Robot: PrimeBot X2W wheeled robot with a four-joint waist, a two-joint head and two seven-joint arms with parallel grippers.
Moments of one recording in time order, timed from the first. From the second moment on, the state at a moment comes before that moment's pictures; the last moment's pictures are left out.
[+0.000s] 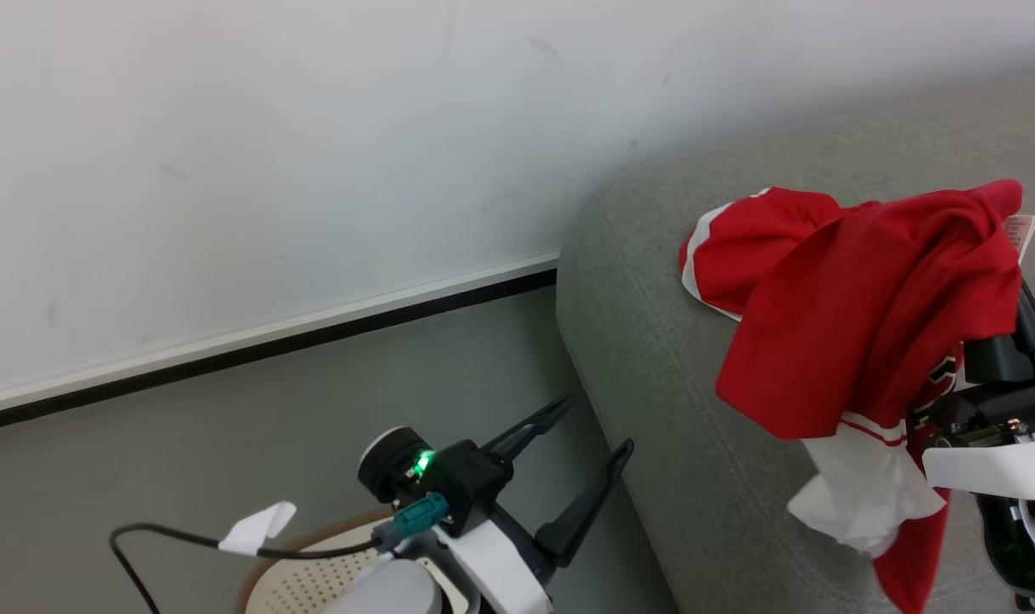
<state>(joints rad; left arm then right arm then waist) -0.49 0.25 -0.84 0.21 -0.42 -0.03 -0.22 -0.34 -0.29 0.14 0.00 0.49 0.13 -0.25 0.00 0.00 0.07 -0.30</state>
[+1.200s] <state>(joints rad) -0.64 0.26 -0.82 0.19 -0.39 -0.07 -0.26 -0.68 -0.46 -0.27 0.15 0.49 0.13 0.02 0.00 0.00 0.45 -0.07</state>
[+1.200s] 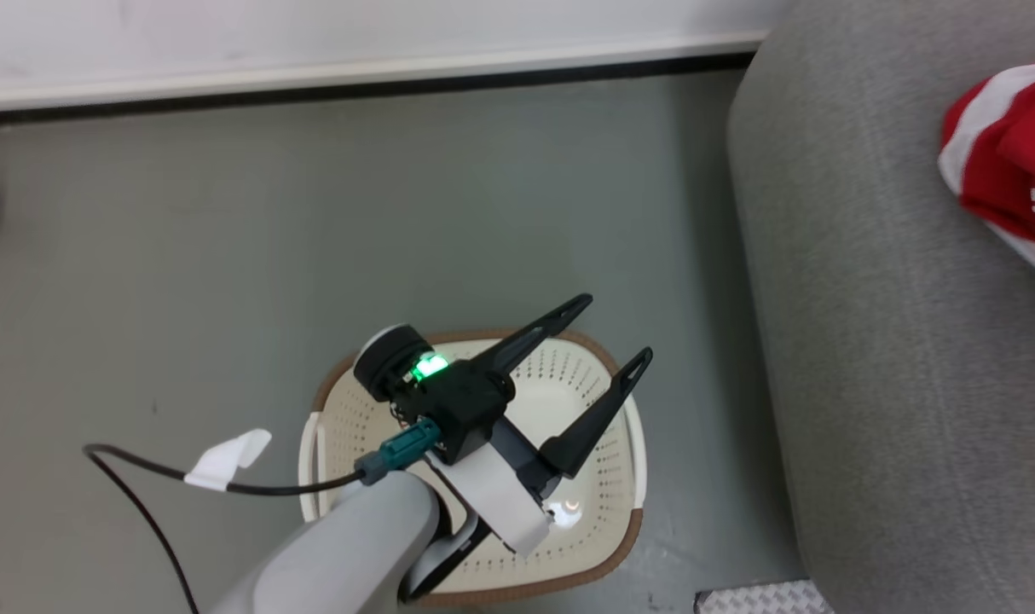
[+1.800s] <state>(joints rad) -0.69 0.23 -0.79 0.19 -0.36 -0.09 -0.26 -0.70 -0.51 -0.29 0.50 0.43 0.13 0.31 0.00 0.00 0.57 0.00</state>
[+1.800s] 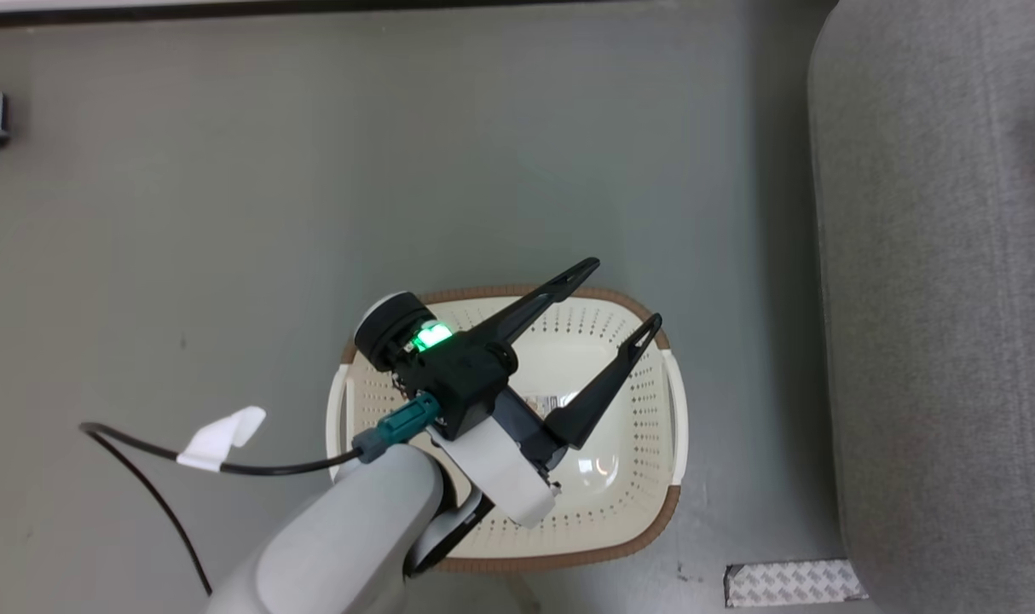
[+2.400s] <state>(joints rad) -0.52 0.20 -0.71 0.25 -0.36 -0.08 -0.26 -0.54 -0.56 -0.13 0.49 0.50 0.13 0.35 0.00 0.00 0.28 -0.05</state>
